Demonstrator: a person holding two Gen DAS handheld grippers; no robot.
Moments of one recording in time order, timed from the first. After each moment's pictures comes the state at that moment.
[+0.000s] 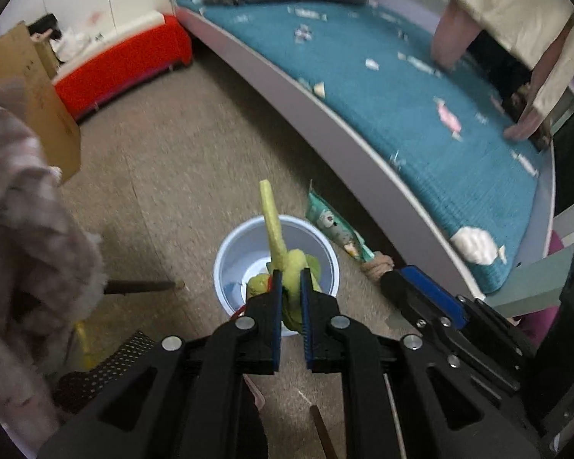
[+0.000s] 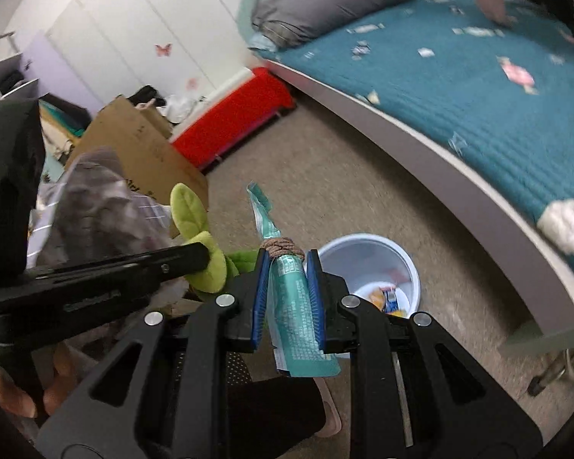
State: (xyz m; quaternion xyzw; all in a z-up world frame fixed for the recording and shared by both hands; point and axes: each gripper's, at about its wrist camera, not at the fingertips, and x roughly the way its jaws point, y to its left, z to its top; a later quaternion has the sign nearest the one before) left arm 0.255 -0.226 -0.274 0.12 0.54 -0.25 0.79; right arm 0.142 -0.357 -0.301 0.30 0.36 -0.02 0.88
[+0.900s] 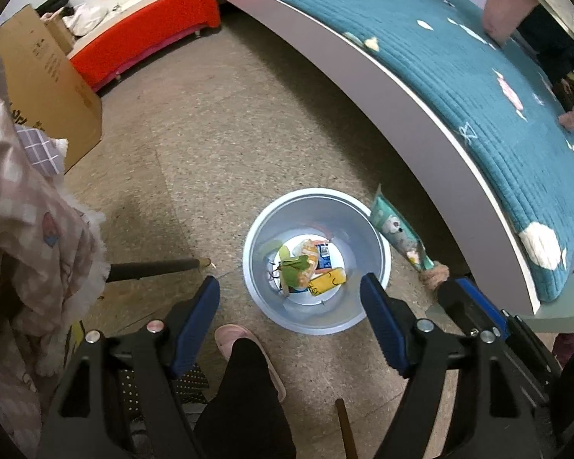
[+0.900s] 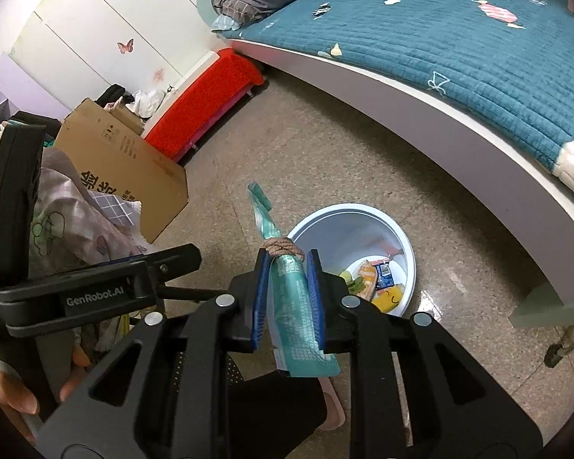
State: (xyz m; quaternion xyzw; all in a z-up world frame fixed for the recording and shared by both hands) left arm 0.294 -0.226 -0.333 0.15 0.58 -0.18 0.78; right arm 0.166 -0.373 -0.361 0.34 0.40 -0.05 0.85
